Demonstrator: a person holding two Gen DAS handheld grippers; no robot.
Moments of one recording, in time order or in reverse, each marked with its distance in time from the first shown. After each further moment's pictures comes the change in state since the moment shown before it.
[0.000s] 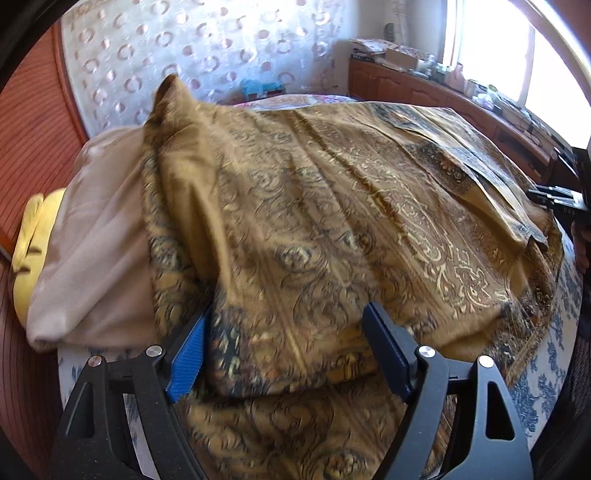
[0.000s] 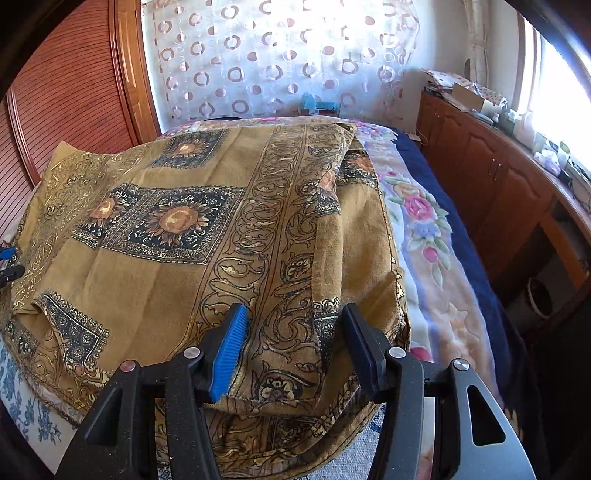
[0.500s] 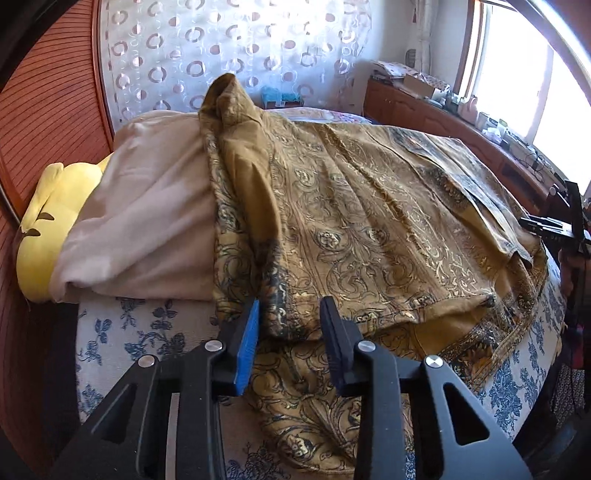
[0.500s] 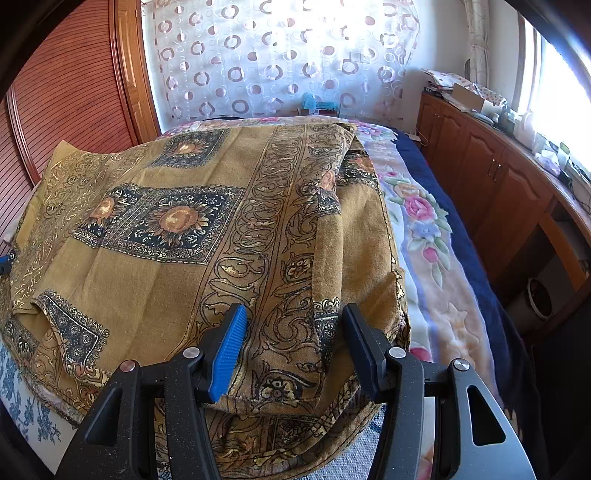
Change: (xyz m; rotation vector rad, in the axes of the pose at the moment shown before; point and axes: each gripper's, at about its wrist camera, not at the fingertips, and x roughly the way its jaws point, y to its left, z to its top) left arm -0.027 0.024 -0.022 -0.093 -0.054 -0.018; right arm -0.001 0.000 -0.001 -0.002 0.000 0.000
